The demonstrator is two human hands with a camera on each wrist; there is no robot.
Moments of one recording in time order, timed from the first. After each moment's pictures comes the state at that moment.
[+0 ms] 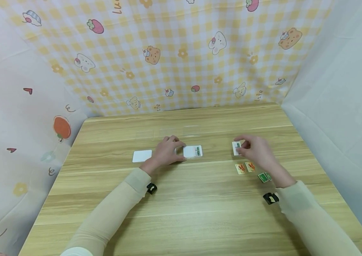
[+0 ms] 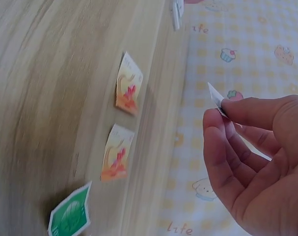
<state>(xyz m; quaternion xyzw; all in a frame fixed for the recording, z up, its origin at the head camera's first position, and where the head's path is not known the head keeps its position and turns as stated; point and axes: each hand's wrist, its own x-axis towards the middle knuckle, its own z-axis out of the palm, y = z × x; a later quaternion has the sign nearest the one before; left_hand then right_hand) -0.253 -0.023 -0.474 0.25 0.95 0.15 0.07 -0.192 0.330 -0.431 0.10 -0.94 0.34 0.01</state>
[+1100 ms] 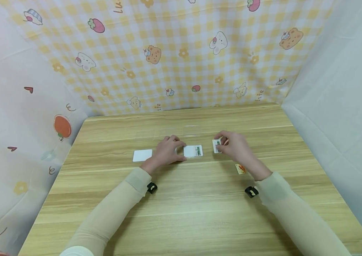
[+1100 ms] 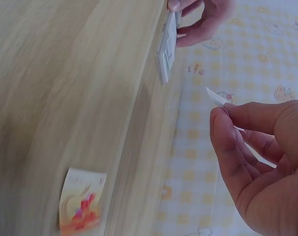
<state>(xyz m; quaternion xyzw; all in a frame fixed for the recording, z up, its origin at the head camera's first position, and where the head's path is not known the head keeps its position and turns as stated) -0.253 -0.024 -0.474 0.25 0.95 0.15 0.07 -0.215 0.270 -0.432 0.13 -0.93 0.36 0.00</state>
